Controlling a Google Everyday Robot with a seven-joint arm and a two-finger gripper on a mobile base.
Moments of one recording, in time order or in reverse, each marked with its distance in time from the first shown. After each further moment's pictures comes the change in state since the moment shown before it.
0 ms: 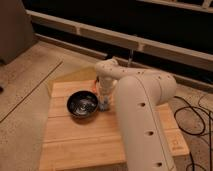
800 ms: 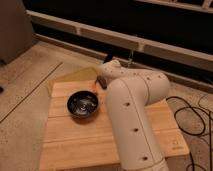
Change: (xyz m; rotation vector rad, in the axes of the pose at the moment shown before) arm -0.026 -0.058 0.017 0.250 0.078 0.067
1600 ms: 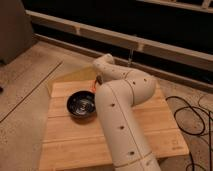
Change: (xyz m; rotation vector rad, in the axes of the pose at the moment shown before) arm -0.074 0.077 -0.054 -0.202 -0.258 -0.120
